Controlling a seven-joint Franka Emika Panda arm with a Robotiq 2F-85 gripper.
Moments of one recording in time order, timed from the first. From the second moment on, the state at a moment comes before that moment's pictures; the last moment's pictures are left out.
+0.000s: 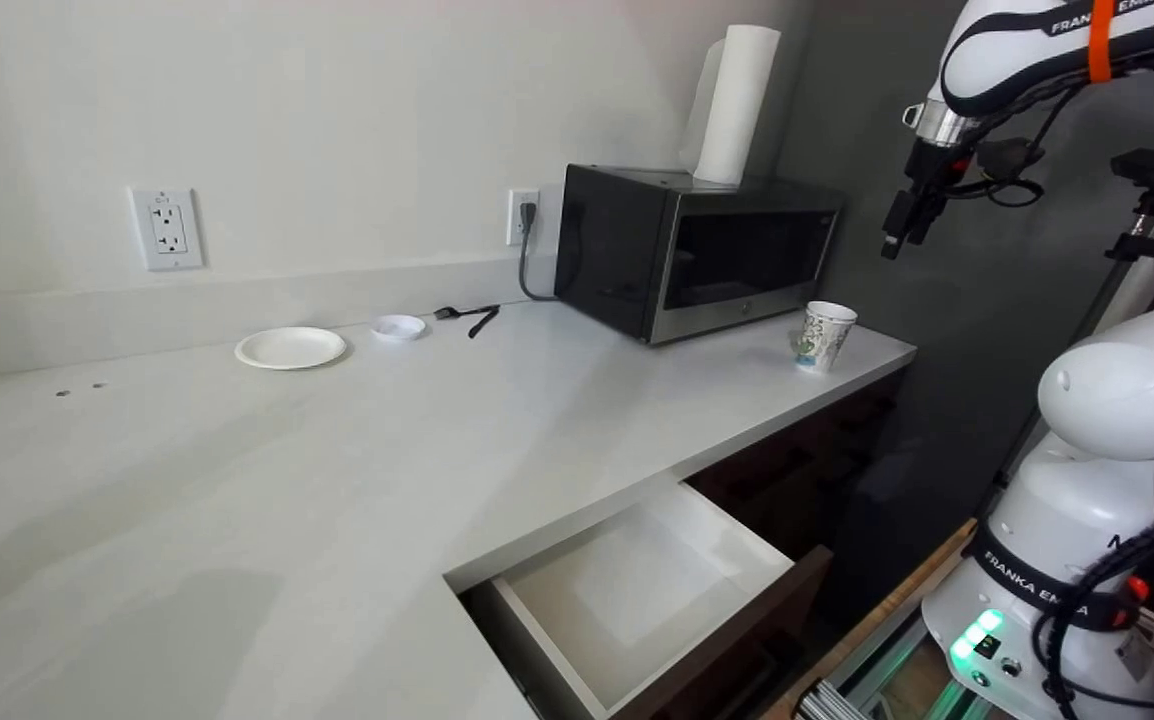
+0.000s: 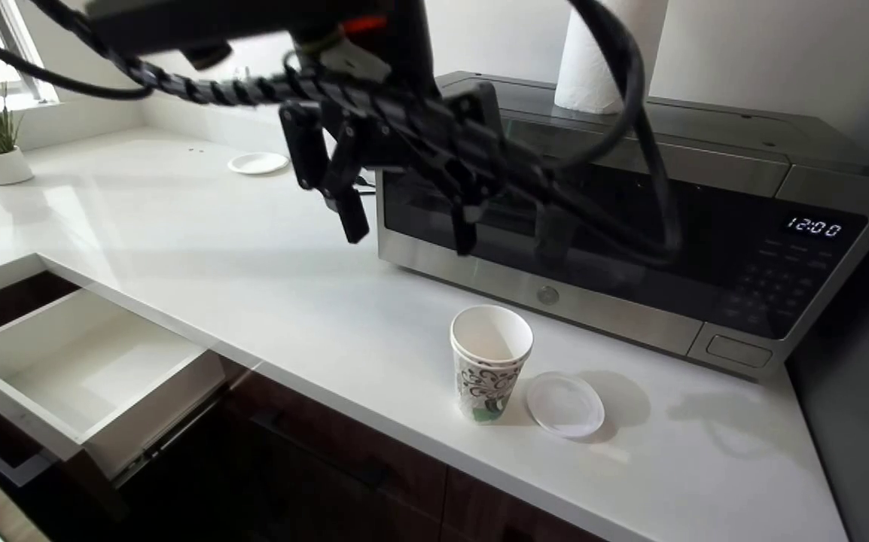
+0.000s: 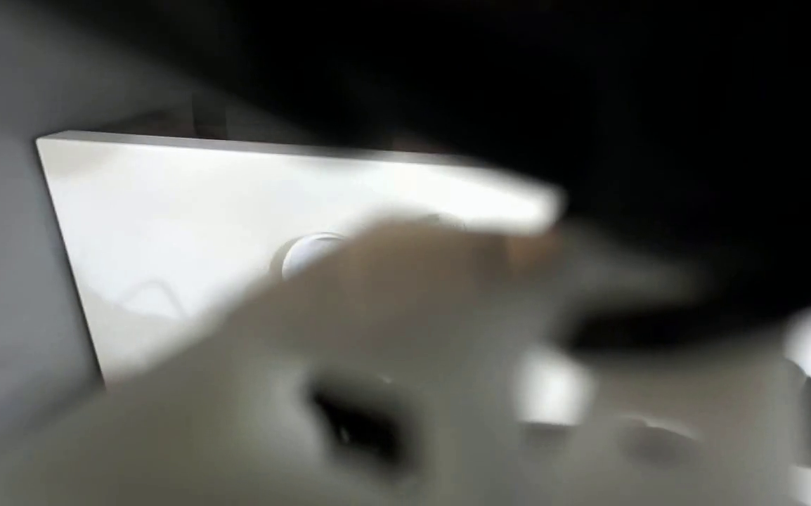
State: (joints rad) arm -0.14 -0.65 -0.36 -2.48 -0.39 2.02 -0.39
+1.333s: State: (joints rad) arm -0.12 -0.33 -0.23 -2.57 -0.38 2.33 -0.45
